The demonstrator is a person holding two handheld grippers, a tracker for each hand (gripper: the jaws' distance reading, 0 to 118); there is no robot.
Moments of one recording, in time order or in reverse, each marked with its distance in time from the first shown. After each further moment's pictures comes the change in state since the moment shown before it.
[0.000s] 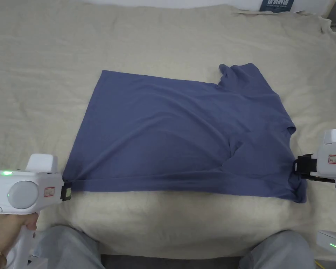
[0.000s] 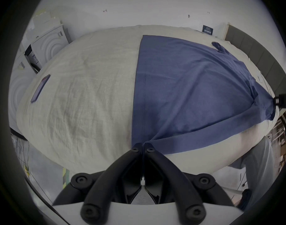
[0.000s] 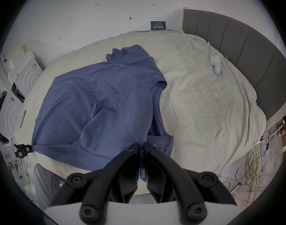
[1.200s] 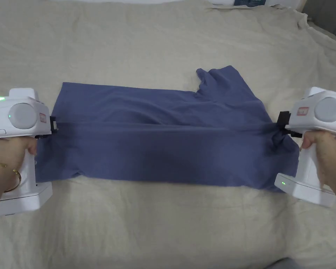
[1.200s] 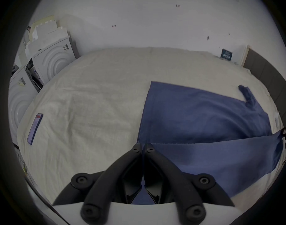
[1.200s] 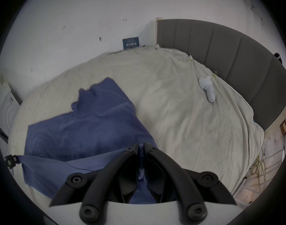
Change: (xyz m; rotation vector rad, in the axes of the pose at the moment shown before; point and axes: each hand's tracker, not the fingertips) left arm 0.030 0.209 -0.108 0.118 0.116 0.064; right arm -0.004 0.131 -0.095 0.127 -0.211 -0.176
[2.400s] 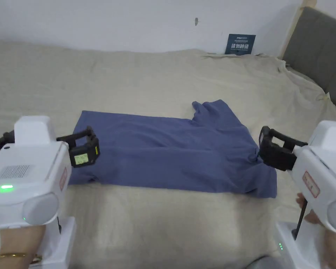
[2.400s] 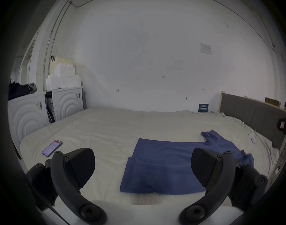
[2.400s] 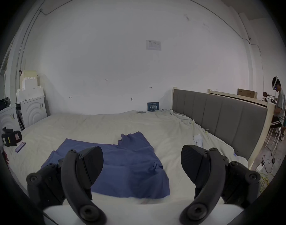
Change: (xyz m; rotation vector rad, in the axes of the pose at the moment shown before) left arm 0.014 -0.127 0.229 0.661 -0.066 0.007; right arm 0.016 -0.141 0.241 0.661 0.182 0.107
